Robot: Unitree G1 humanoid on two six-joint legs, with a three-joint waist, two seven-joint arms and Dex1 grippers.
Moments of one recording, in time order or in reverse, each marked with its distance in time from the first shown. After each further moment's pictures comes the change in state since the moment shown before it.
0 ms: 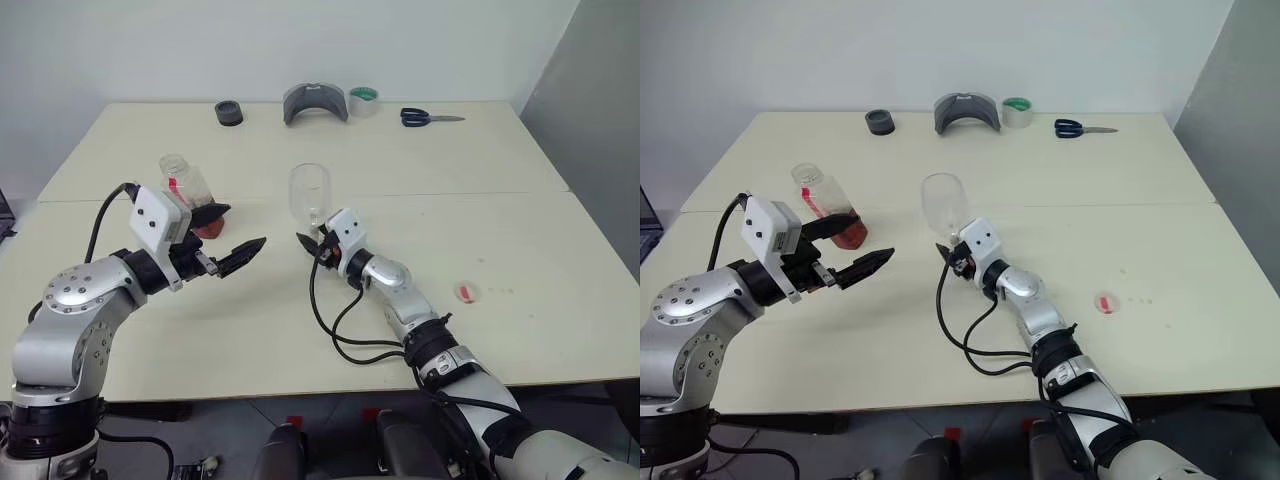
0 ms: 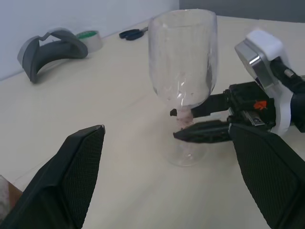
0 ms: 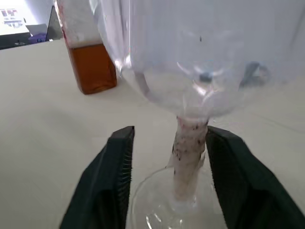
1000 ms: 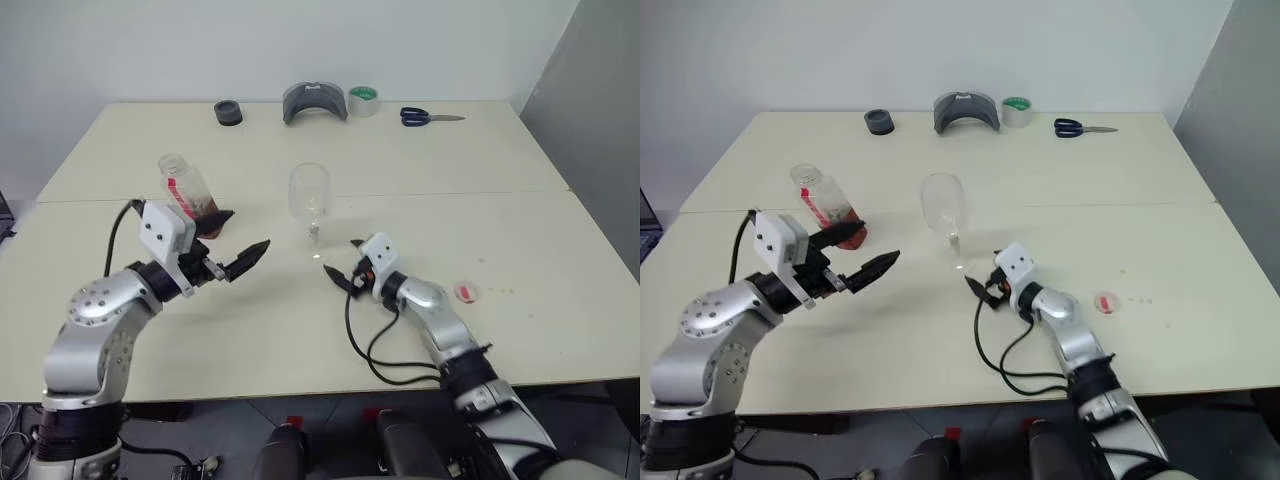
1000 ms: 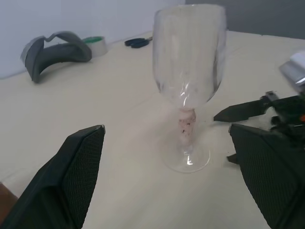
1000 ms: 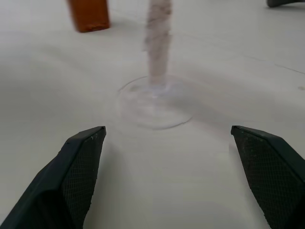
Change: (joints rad) left arm 0.075 -0.144 -0.038 0.101 0.074 -0.160 0.049; right arm 0.321 -0.221 0.063 -0.462 0.003 0.195 0.143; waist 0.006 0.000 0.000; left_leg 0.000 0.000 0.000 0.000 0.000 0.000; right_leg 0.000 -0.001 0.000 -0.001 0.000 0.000
